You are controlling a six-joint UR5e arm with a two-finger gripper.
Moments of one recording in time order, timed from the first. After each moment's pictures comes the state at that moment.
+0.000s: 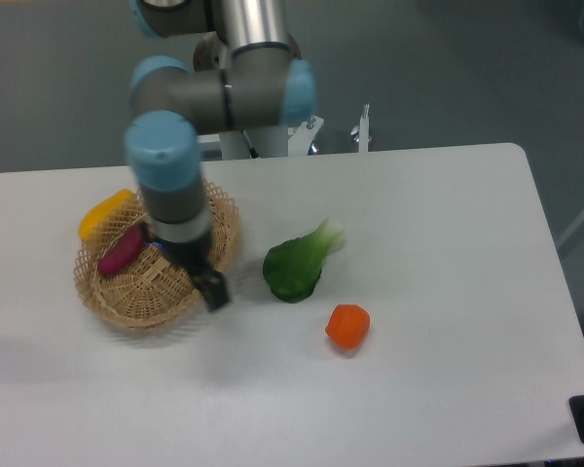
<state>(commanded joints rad) 2.28 -1.92 -1.59 -1.02 1.54 1.15</state>
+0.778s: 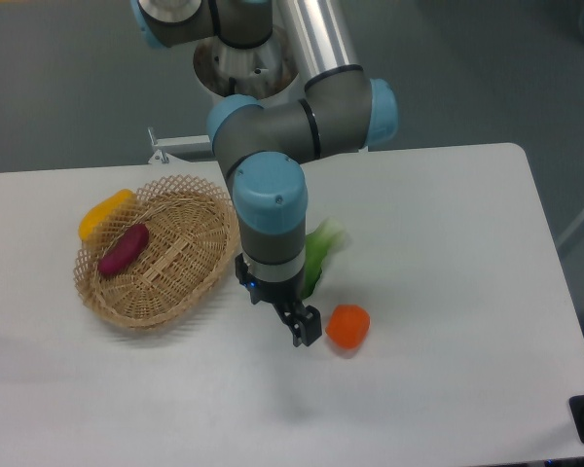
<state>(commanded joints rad) 2.30 -1.98 -1.52 -1.08 1.54 1.16</state>
